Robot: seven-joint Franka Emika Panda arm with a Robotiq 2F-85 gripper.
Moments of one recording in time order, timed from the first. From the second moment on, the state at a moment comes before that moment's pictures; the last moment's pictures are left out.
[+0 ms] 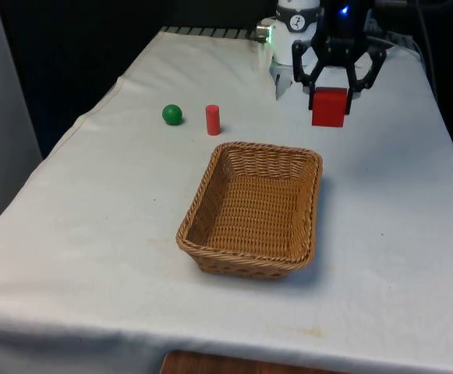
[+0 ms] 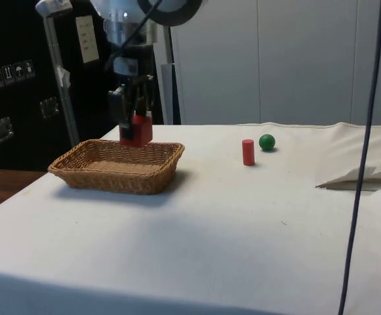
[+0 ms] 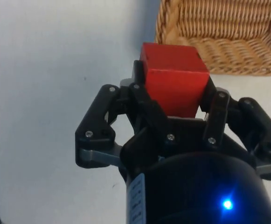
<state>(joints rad) 0.58 0.23 -0.45 -2.17 0.03 2.55 0.18</state>
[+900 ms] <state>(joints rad) 0.54 0.55 -0.55 -1.90 0.28 2.55 -0.07</state>
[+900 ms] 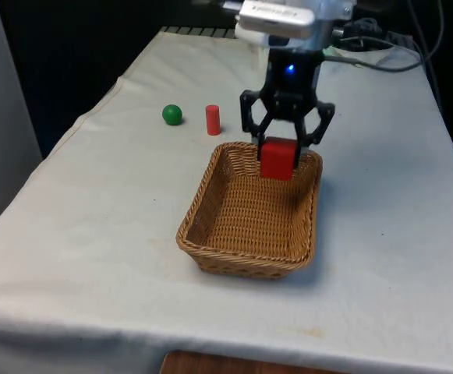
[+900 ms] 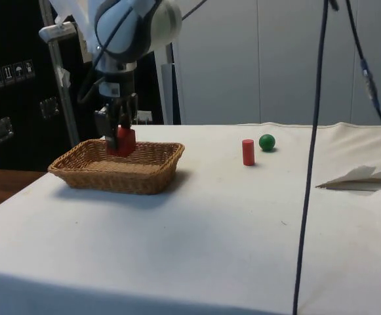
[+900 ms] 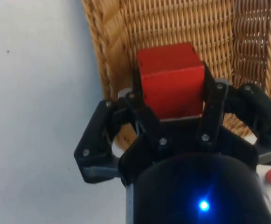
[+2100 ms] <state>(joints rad) 0.50 0.80 -0.61 -1.69 0.47 2.55 -0.21</state>
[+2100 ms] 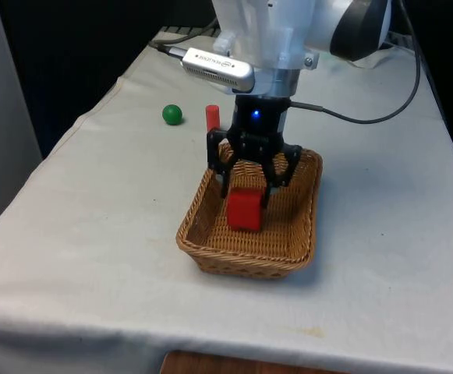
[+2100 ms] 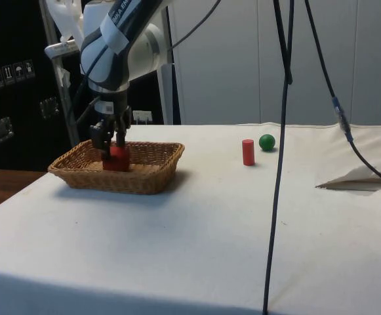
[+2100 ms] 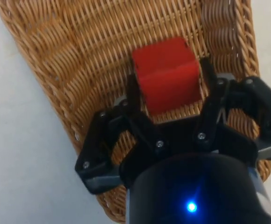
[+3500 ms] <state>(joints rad) 0.55 0.64 -0.68 -1.71 0.41 2.43 -0.22</state>
